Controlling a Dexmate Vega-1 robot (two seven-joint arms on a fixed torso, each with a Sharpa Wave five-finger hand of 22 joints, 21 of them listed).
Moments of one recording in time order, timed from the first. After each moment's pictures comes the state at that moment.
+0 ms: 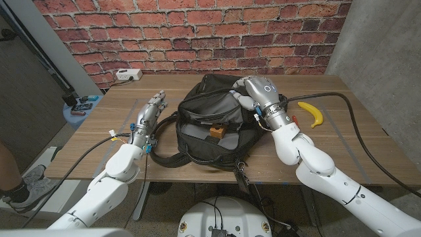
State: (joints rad) left arm 1.33 0.67 0.18 -1.84 -0.55 -0.35 0.22; left_hand 0.49 0.19 0.57 -0.06 0.18 0.10 0.06 0.19 0.18 0.03 0.05 0.20 0.18 -0.03 0.09 0.18 0.17 0.10 0.08 0.21 0.17; right arm -1.06 -0.70 -0.55 -2.12 -0.90 -0.22 -0.41; right_hand 1.06 0.12 0.31 -0.16 0.18 0.98 -0.09 0.47 0.26 0.87 -0.15 0.45 0.30 0.69 -0.07 0.39 0.34 0.70 -0.07 0.21 0.17
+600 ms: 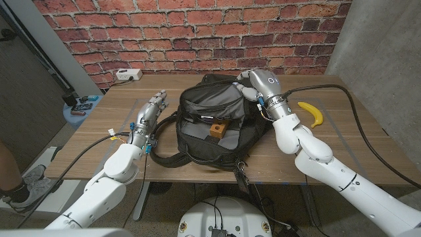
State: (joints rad) left arm 1.37 0.69 0.16 -1.90 -0.51 -0.31 0.24; left_hand 0.49 0.19 0.57 -0.07 0.19 0.12 0.06 0.19 0.18 0.06 0.07 0.21 0.18 0.01 0.12 0.19 0.17 0.13 0.11 0.21 0.18; right arm -0.98 -0.68 -0.54 -2.05 -0.79 -0.19 -0.43; right_hand 1.06 0.12 0.31 -0.16 0.18 0.98 -0.09 0.48 0.26 0.87 -0.14 0.45 0.30 0.69 -0.07 0.38 0.34 0.70 -0.07 0.21 0.17
